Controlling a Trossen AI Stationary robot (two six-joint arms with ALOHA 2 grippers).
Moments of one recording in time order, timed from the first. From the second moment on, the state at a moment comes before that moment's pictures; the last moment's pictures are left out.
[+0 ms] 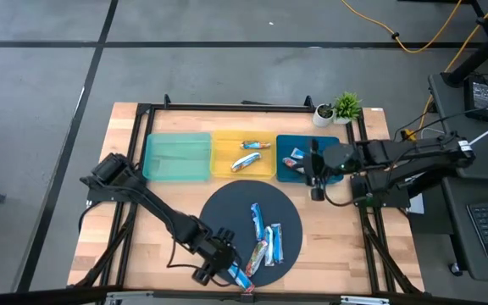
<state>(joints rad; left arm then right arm) -0.59 1.89 1.27 -0.36 0.02 -0.17 0.14 1.05 0.98 -0.54 0.15 -0.06</state>
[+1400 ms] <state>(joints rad) -0.56 2.05 1.36 -0.36 0.12 -0.36 0.18 1.05 0.98 -0.60 0.14 -0.10</state>
